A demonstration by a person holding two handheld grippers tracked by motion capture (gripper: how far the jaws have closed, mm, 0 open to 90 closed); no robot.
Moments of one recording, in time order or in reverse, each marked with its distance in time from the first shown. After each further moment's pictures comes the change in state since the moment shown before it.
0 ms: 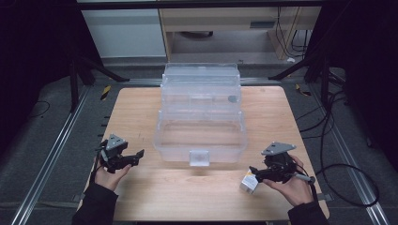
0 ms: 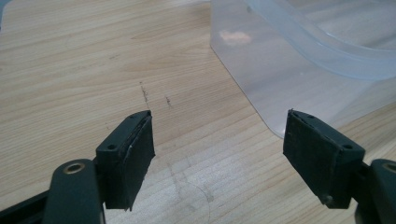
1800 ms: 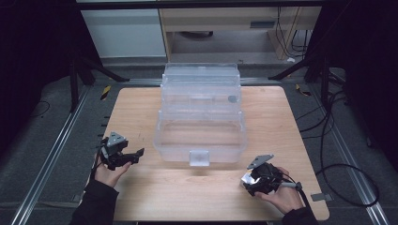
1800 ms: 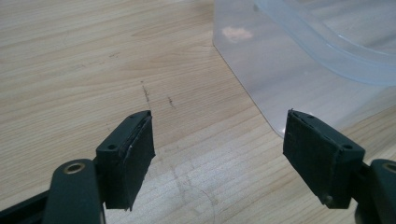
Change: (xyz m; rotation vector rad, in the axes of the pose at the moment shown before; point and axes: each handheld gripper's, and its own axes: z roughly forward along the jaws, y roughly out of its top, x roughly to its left) left arm 0.004 0.005 0.005 0.028 -0.006 -0.004; right arm 0.025 -0.018 0.033 0.199 0.074 -0.083
